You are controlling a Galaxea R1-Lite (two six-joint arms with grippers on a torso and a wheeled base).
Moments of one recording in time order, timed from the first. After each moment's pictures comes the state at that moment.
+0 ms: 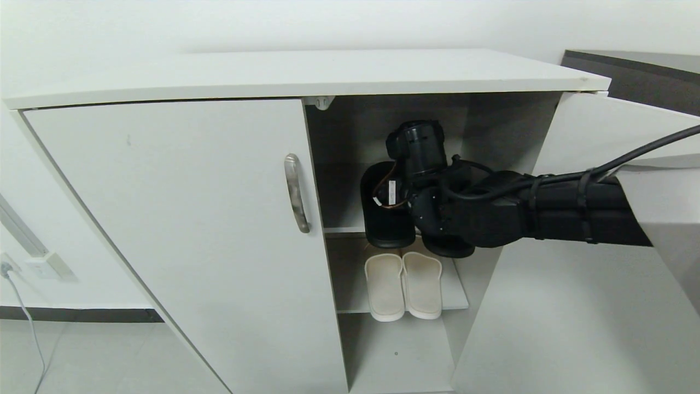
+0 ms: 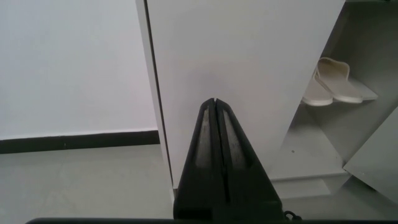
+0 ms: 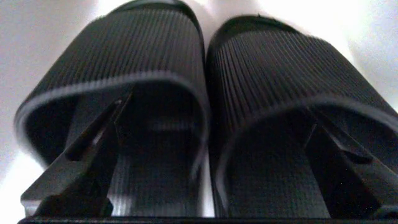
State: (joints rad) left arm 0.00 0.00 0.00 0.00 -0.02 0.00; right arm 0.77 2.16 -1.80 -0.03 -0.74 0.25
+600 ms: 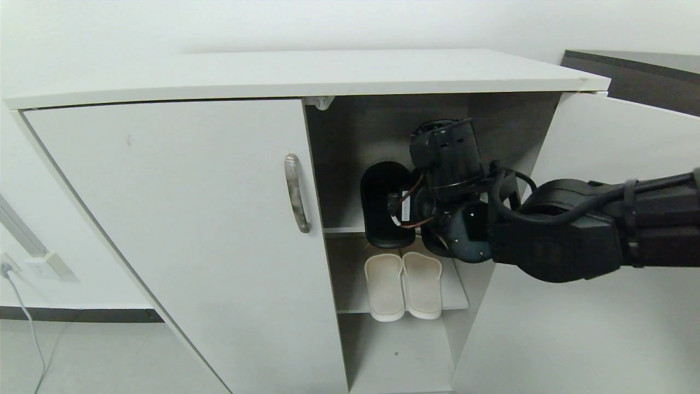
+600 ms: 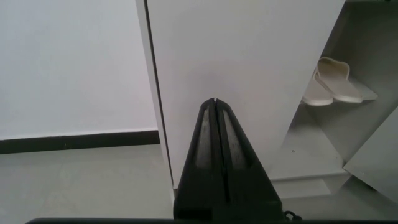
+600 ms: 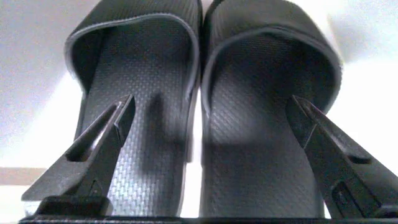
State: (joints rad) left arm 0.00 0.00 0.00 0.00 -0.02 0.00; right arm 0.84 1.94 -1.49 -0.10 -0.74 0.29
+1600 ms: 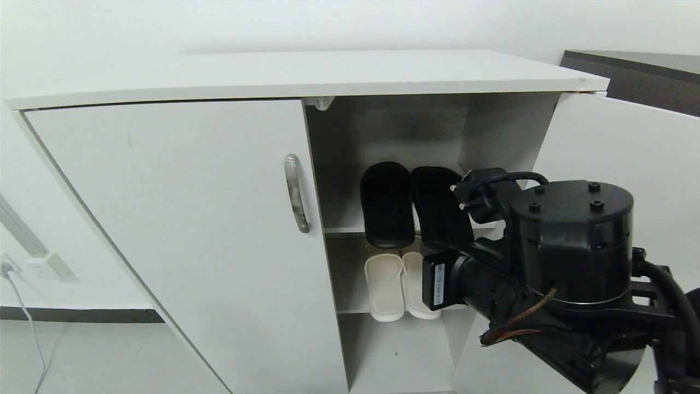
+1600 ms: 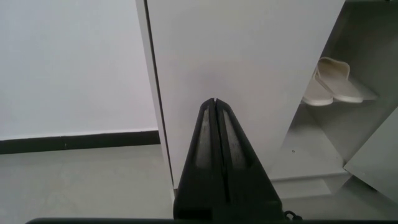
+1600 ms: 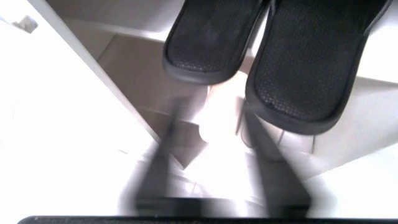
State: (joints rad) left arm 0.00 0.00 0.00 0.00 -0.02 0.00; right arm 1.01 1.63 -0.92 -0.43 -0.56 0.27
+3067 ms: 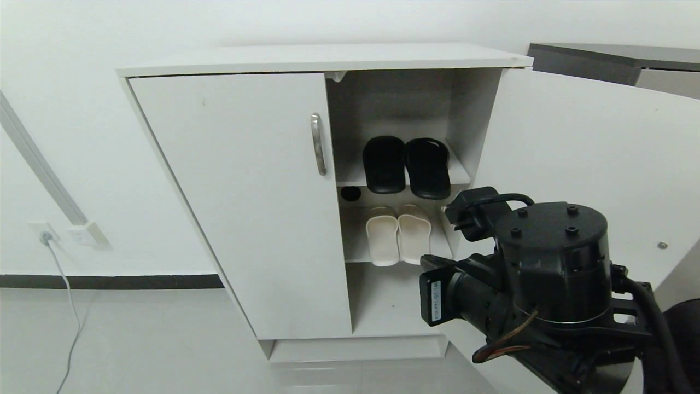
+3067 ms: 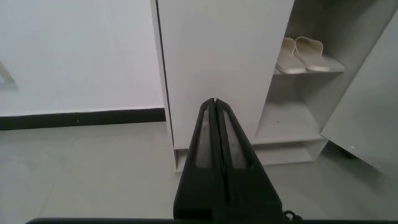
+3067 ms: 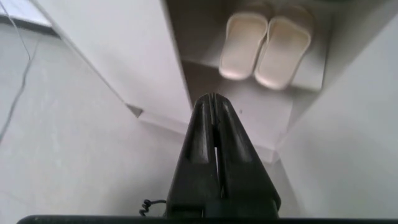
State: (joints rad) left arm 0.00 0.00 0.00 0.00 -0.02 0.00; right arm 1.01 1.65 -0.89 -0.44 -0.56 0.27
